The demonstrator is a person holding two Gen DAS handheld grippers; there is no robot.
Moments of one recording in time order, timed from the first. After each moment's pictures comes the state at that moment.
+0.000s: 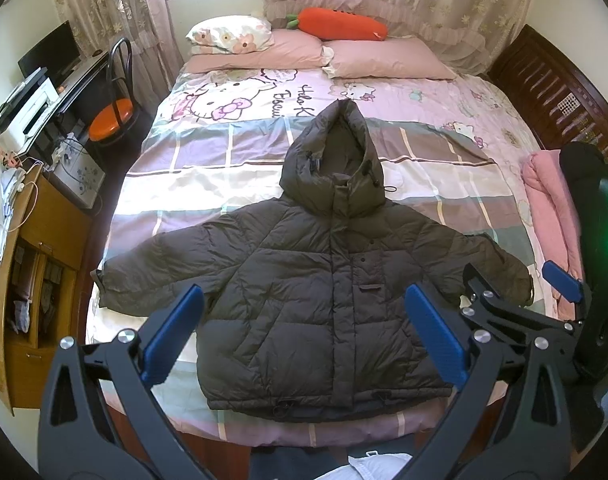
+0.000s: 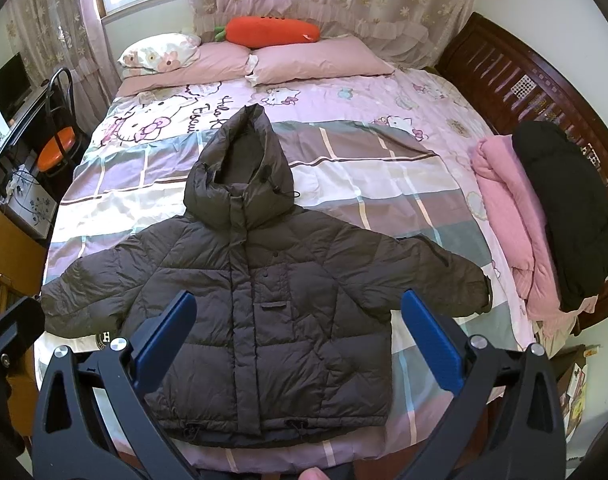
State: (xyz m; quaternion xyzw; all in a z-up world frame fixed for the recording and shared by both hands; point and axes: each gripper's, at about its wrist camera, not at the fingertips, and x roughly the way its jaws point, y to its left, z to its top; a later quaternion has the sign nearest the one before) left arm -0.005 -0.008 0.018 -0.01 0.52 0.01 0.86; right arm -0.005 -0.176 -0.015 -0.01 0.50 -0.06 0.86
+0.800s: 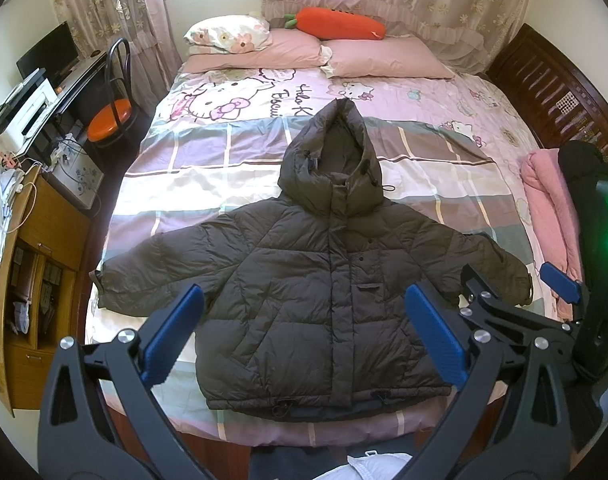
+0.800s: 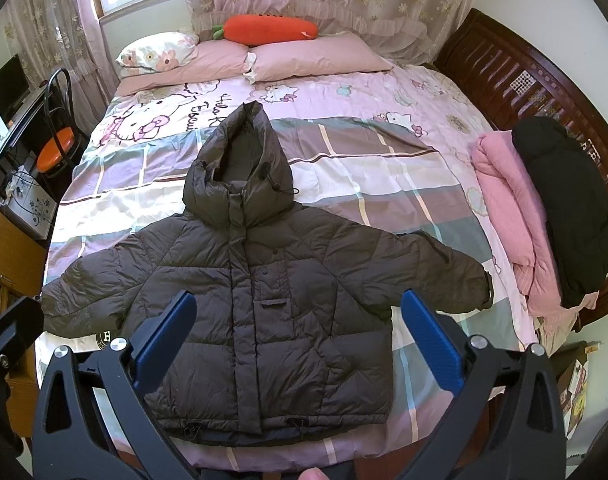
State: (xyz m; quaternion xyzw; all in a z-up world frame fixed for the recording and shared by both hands) left arm -0.006 -0.008 0.016 -0.01 0.52 0.01 0.86; right arm -0.006 -0.179 -0.017 -0.01 0.50 -0.05 0.86
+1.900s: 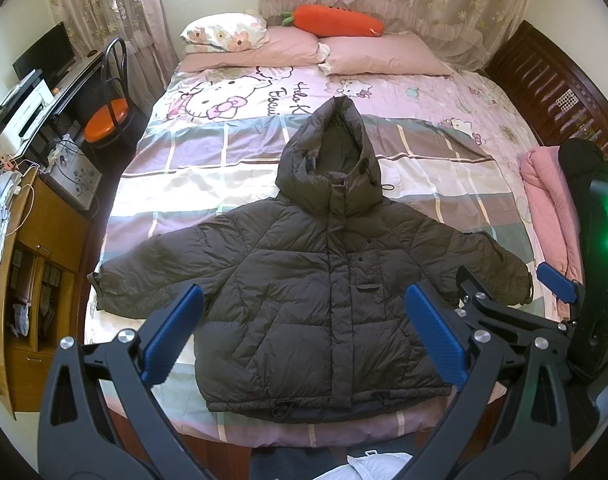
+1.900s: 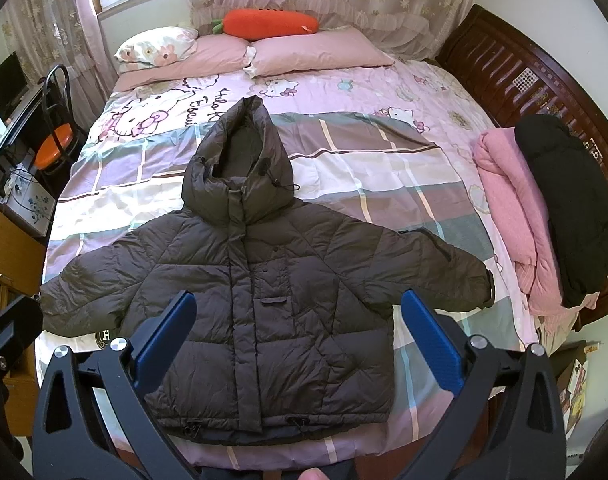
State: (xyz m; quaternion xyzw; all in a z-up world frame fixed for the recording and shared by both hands) left arm -0.007 -0.007 0.014 -0.01 0.52 0.01 0.86; right arm -0.003 -0.176 -0.019 -0.01 0.50 -0.05 0.86
